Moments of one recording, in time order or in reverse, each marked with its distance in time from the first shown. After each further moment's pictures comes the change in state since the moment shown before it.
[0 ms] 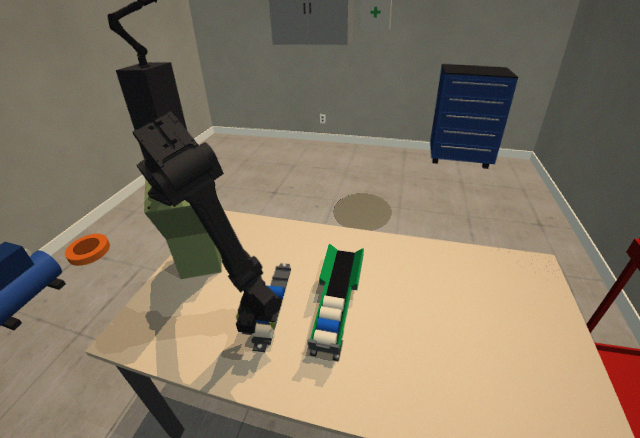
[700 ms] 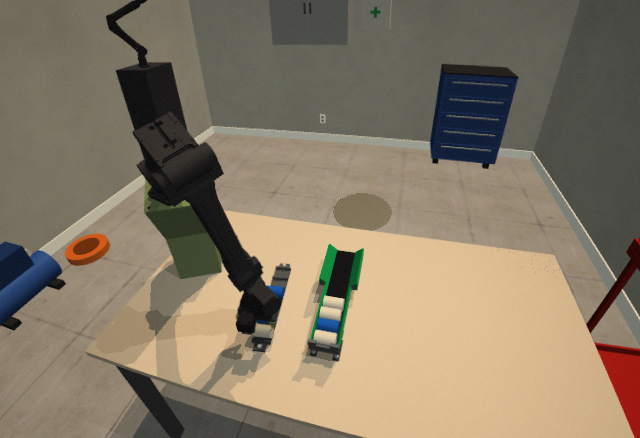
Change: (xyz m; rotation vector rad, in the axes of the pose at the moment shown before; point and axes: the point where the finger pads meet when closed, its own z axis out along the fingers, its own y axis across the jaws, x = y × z) arm 0.001 -0.001 0.000 0.002 0.001 0.000
